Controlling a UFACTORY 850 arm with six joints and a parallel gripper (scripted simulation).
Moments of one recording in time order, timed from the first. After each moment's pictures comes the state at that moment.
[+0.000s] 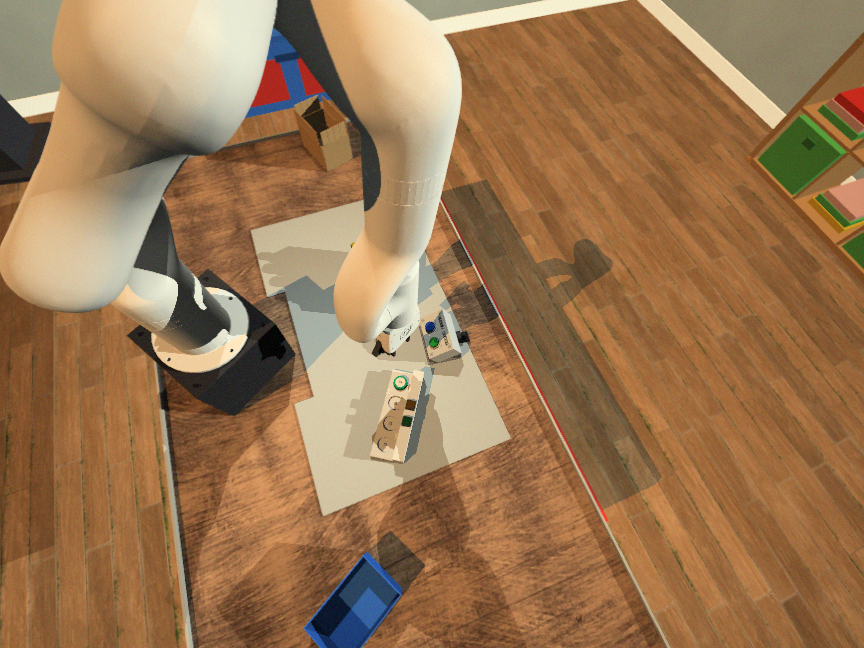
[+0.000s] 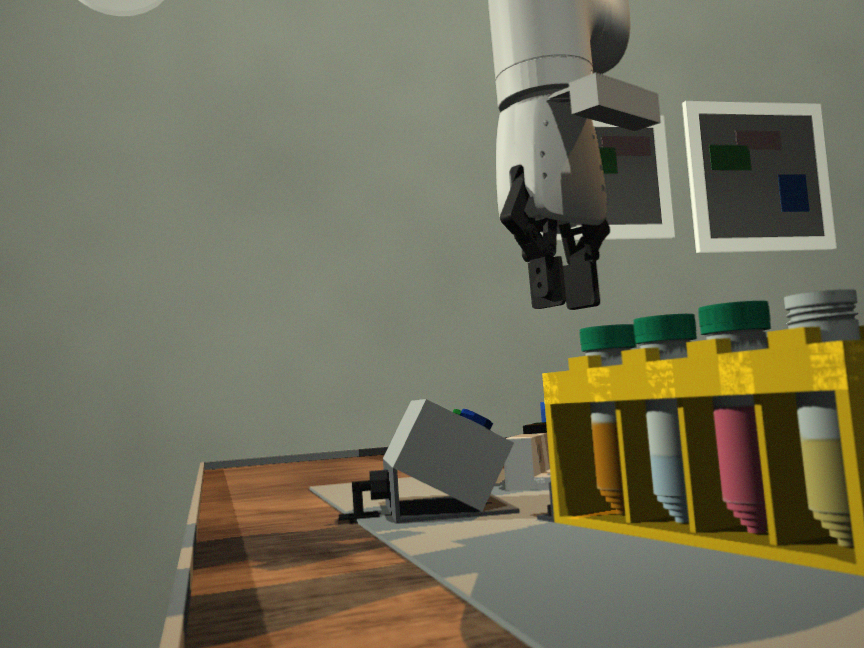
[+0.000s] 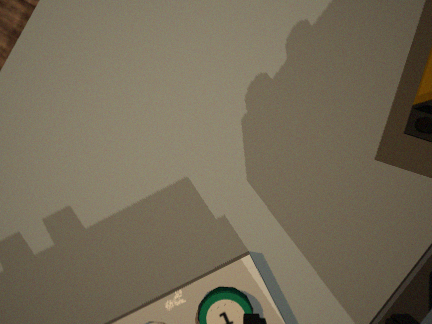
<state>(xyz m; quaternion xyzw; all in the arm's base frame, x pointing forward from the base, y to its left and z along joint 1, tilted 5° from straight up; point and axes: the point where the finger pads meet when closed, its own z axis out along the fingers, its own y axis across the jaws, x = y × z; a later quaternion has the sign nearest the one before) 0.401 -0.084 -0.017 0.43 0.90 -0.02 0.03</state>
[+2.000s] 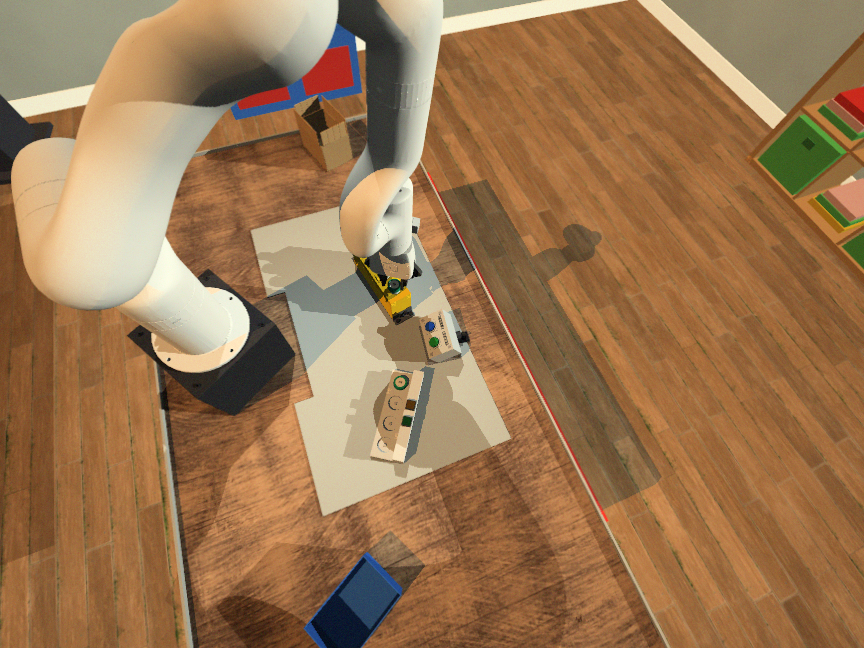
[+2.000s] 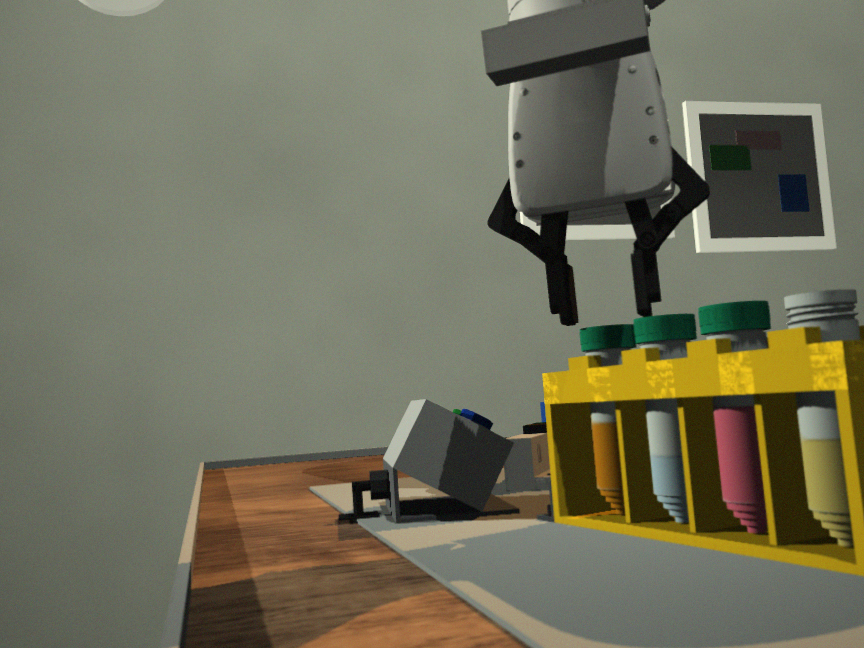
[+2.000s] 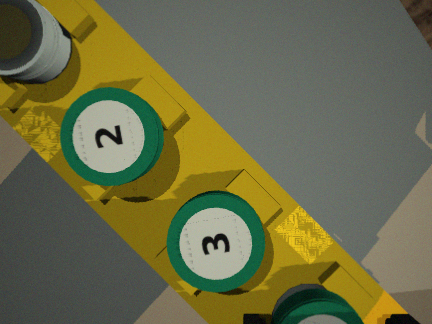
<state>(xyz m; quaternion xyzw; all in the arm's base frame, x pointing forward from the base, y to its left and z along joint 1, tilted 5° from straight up) 0.424 0.092 -0.056 0.84 0.55 -0.01 0.04</state>
